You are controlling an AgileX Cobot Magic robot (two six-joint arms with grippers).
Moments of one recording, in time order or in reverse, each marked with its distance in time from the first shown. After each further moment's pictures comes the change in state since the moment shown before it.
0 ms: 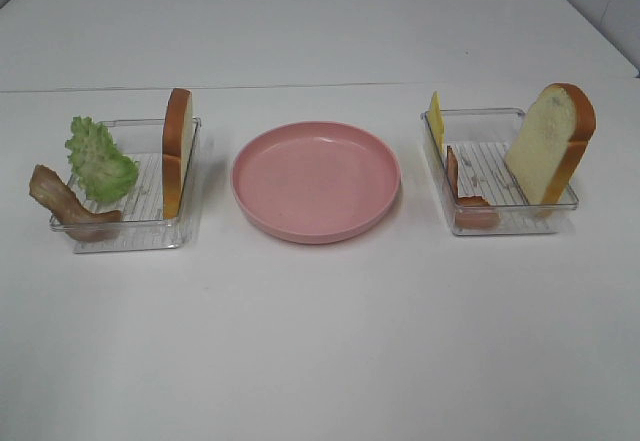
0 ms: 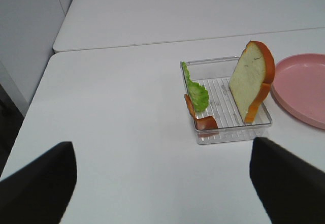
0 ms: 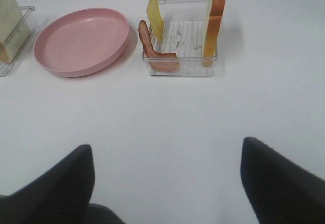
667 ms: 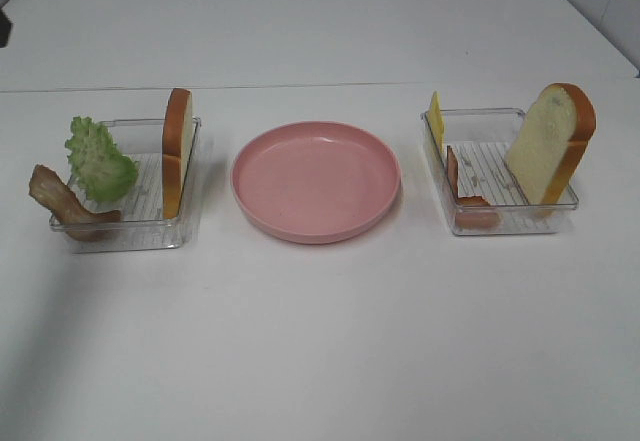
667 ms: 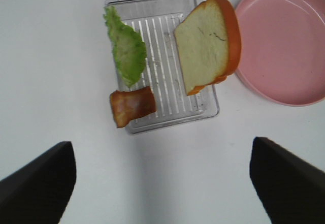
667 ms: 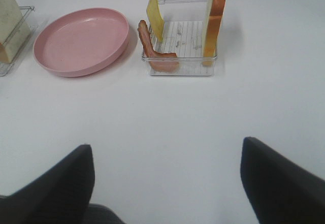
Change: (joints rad) left arm -0.107 1.094 -0.752 -0.156 0.270 -0.007; right arm 0.000 0.000 0.000 0.000 0.000 0.000
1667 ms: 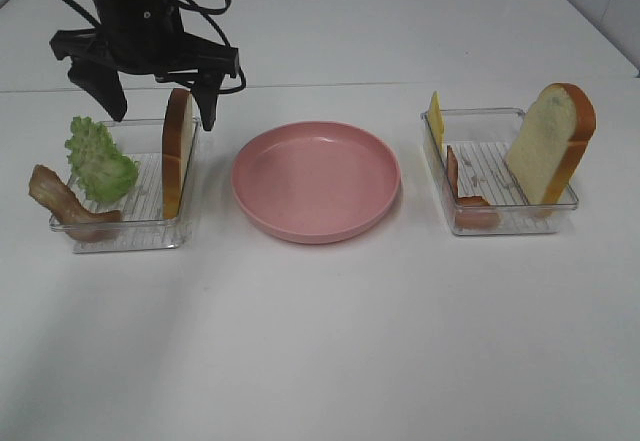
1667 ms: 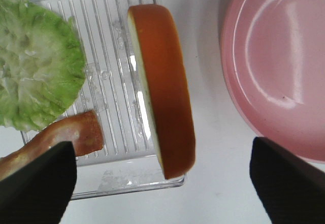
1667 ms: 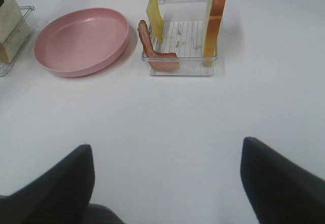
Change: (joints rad) left arm -0.318 0.706 -0.561 0.263 0.219 -0.385; right arm 0.000 0.000 0.000 0.000 0.000 0.000
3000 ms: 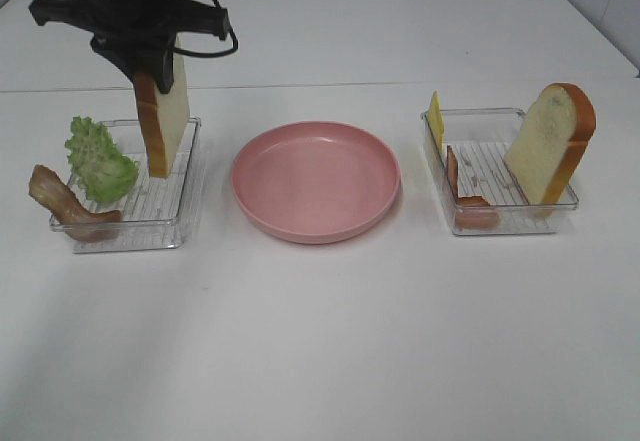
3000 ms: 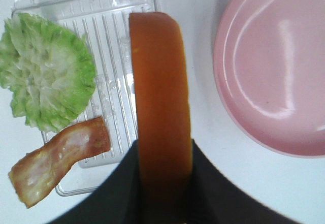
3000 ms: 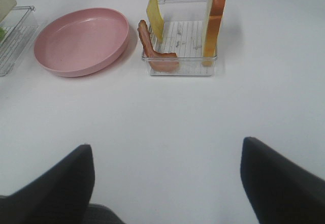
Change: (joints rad) left arm 0.005 -0.117 -0.002 -0.011 -0.002 0.030; right arm 0.000 0.000 0.000 0.000 0.000 0.000
